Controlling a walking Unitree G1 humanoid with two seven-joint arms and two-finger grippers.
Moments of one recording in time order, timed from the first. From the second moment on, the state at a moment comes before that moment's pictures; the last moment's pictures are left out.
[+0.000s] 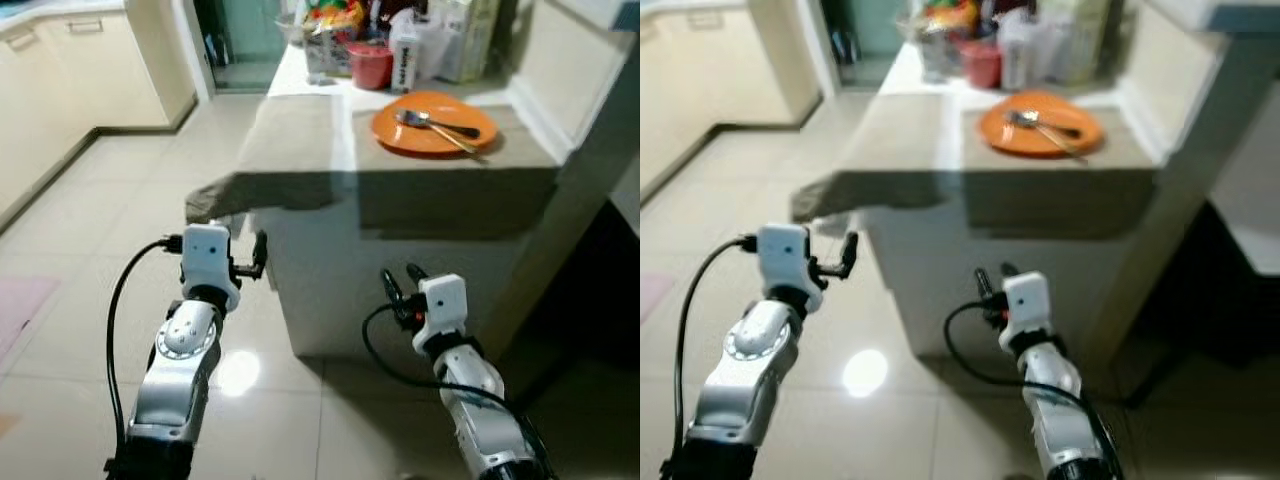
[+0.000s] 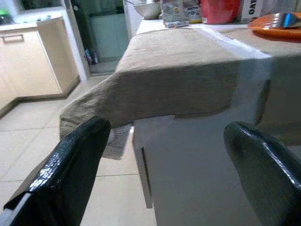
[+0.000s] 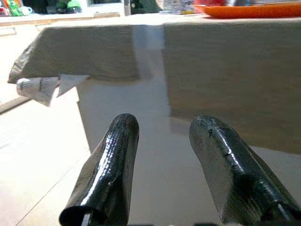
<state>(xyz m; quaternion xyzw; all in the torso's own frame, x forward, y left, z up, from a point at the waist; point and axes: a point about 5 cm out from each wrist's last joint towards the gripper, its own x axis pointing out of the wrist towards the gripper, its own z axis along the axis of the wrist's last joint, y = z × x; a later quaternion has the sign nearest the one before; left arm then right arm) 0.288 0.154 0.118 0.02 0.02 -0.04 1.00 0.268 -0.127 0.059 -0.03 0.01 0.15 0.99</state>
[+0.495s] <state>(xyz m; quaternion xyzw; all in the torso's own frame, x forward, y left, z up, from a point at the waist) 0.294 0.153 0.118 0.03 0.02 -0.05 1.00 0.268 -0.128 0.062 -0.04 0.00 0.15 0.99</state>
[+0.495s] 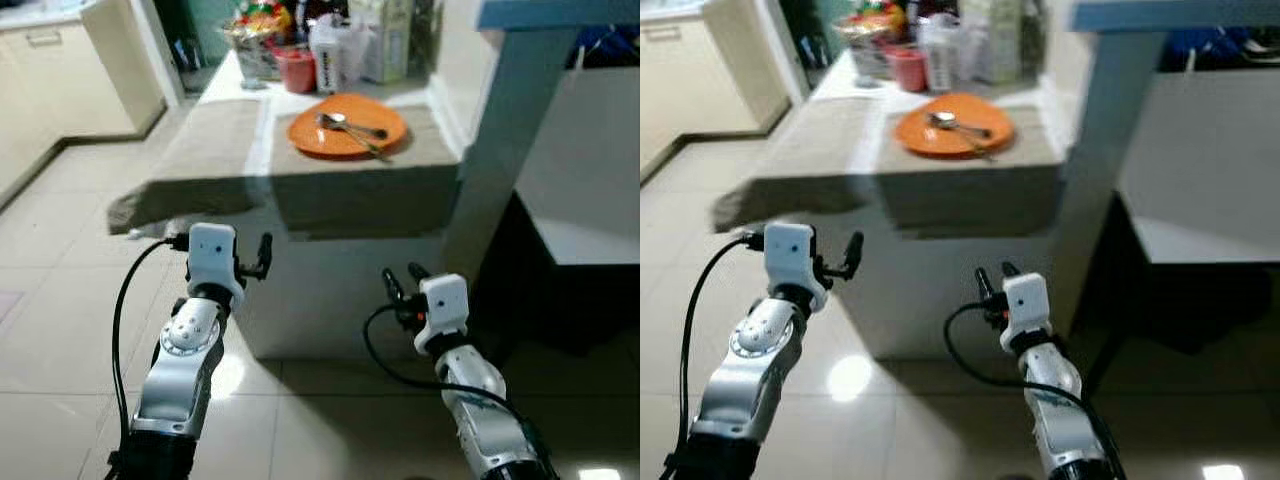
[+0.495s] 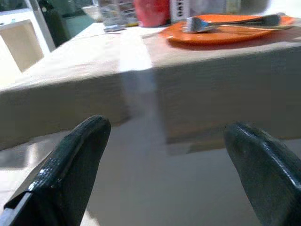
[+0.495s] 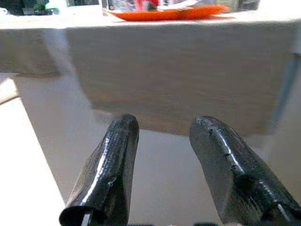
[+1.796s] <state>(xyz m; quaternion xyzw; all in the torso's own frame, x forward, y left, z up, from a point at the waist) 0.304 0.130 0.144 0.03 -0.03 -0.09 0.99 0.290 -0.130 0.102 -0.08 -0.06 0.11 0.99</state>
